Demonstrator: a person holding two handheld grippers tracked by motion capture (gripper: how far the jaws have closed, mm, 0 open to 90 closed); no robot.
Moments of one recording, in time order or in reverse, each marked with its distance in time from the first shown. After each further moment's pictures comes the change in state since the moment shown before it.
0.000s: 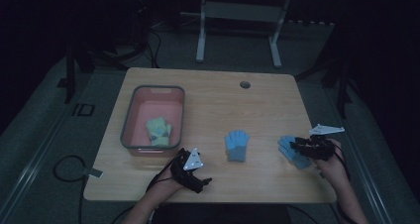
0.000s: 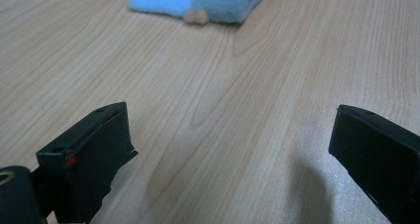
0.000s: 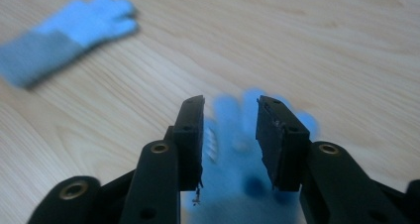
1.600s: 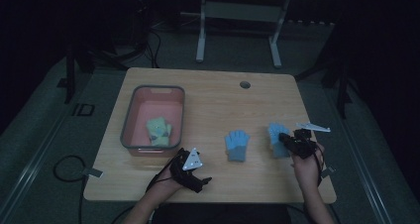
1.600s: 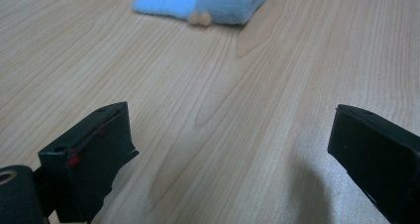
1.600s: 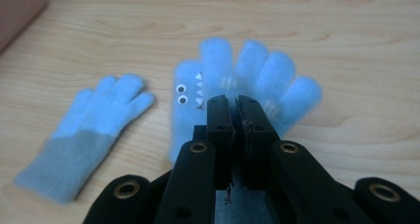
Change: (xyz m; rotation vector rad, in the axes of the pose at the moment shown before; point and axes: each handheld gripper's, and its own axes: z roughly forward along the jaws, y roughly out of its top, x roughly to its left) left arm 0.001 -0.001 -0.002 -0.014 0.009 -0.004; right arm 0.067 0.034 0.015 -0.084 -0.189 0.330
